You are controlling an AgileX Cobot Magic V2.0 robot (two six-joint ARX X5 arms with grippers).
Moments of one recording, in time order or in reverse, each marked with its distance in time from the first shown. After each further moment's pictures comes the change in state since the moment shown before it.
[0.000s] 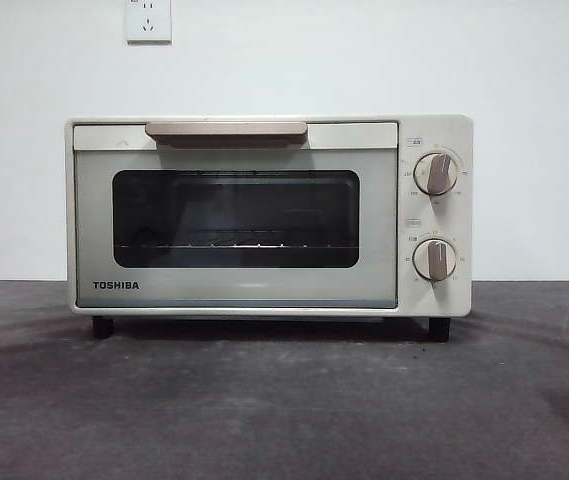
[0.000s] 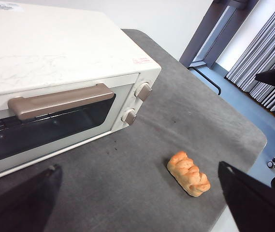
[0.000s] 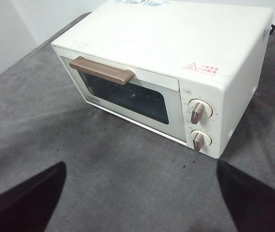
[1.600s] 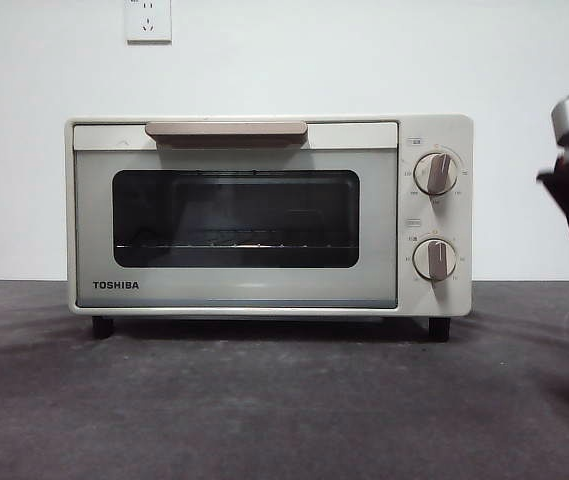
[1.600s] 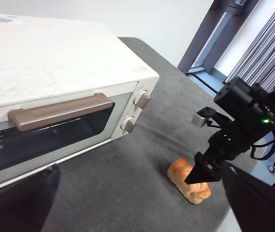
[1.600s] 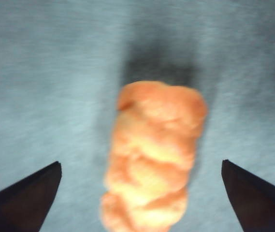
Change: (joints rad) left arm 0.000 0.000 0.000 0.034 0.000 -0.001; right arm 0.010 0.584 -0.255 -0.065 0.196 0.209
